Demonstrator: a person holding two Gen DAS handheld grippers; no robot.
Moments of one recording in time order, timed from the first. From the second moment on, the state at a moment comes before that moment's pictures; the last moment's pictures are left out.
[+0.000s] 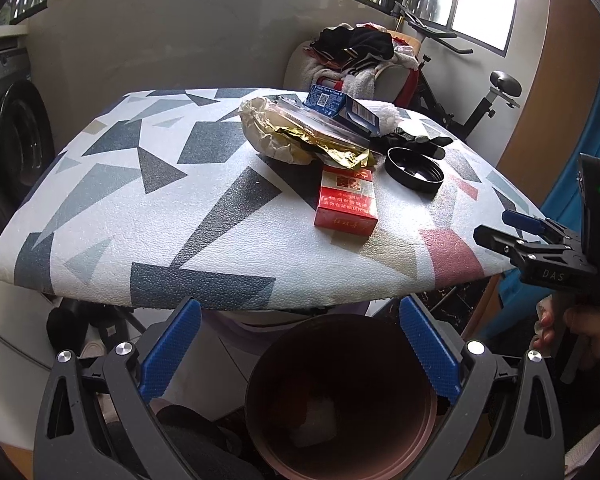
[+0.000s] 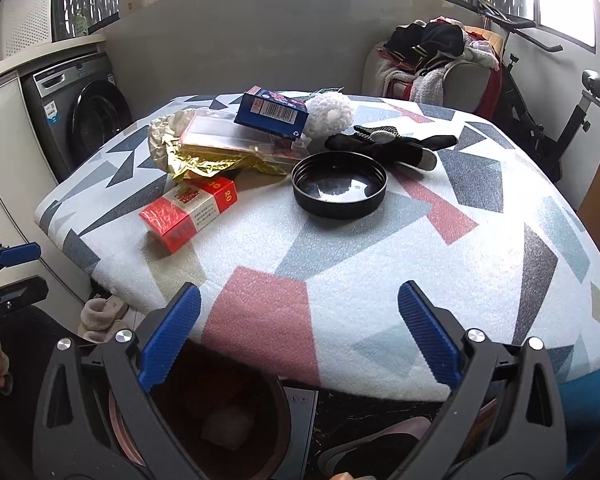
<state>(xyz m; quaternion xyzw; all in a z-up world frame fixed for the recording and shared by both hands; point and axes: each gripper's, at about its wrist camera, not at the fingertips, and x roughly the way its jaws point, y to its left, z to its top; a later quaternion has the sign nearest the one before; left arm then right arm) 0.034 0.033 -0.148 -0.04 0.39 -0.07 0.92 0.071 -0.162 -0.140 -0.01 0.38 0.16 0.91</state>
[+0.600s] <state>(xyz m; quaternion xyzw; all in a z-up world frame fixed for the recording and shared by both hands) 0.074 0.031 -0.148 -0.04 0.38 -0.06 0.92 0.227 -0.138 -0.157 -0.05 0.45 0.13 0.88</state>
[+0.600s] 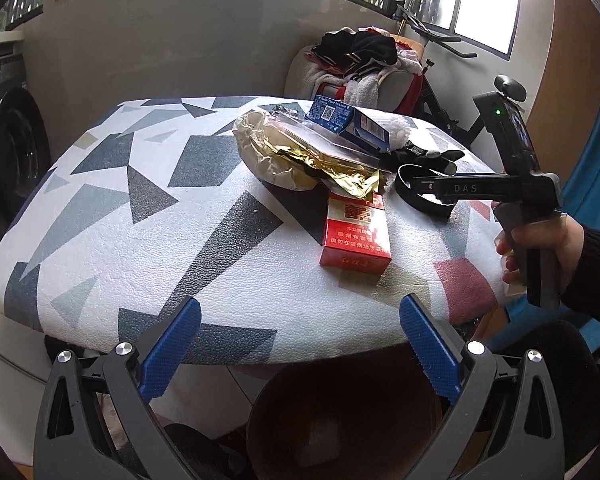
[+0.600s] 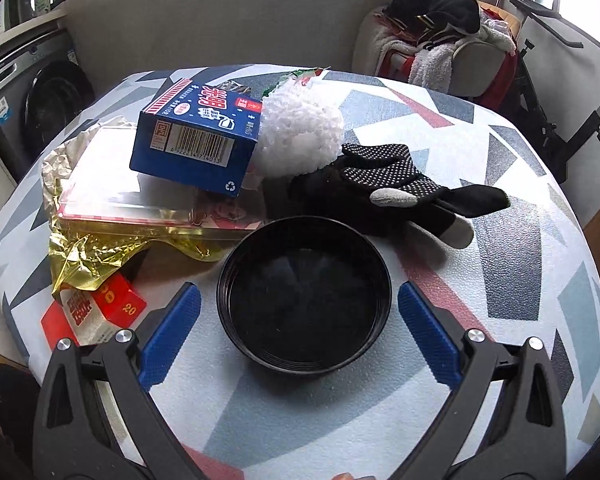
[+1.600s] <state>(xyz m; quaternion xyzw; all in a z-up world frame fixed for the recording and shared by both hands) 0.150 -0.012 -0.152 -0.03 0.41 -0.13 0.90 0.206 -0.167 -0.141 0.01 0.42 0.15 0.89</state>
